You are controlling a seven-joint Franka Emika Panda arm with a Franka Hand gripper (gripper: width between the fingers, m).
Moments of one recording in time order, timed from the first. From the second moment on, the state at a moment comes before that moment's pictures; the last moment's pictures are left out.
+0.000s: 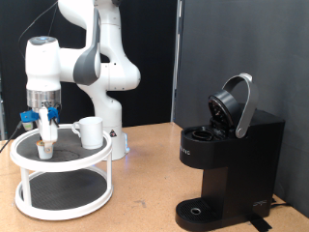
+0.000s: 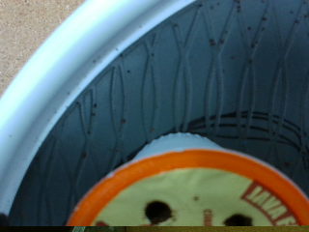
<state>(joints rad) -0.20 -0.26 -0.51 -2.64 -0.25 2.45 1.79</state>
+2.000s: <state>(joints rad) -0.18 -0.41 -0.50 -2.54 -0.09 2.10 1.75</state>
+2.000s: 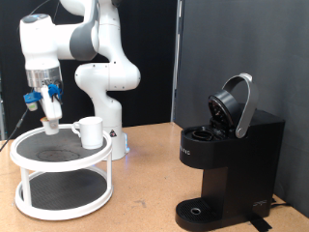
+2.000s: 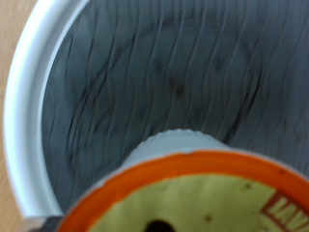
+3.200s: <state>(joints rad) -0.01 -0.43 -0.44 -2.49 0.68 1.97 1.94</state>
